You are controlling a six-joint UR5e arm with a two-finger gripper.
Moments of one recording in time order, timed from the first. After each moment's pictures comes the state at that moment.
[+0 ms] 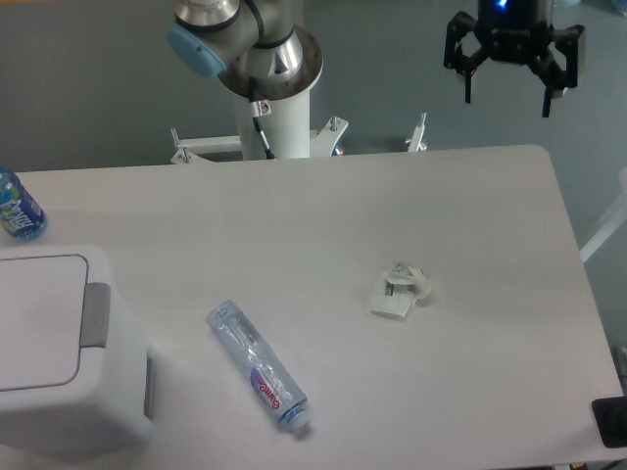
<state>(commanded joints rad) 2.85 -1.57 -1.46 -1.36 1.47 1.41</state>
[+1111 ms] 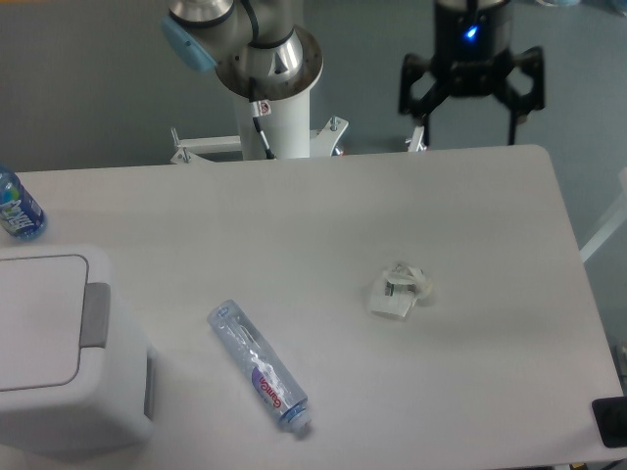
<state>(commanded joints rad) 2.58 -1.63 -1.45 -1.22 1.46 0.55</state>
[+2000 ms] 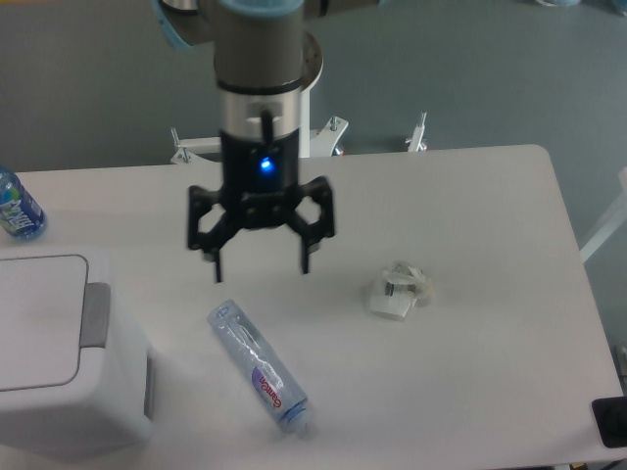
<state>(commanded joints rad) 2.26 -1.77 -1.43 -1.00 1.32 -0.02</state>
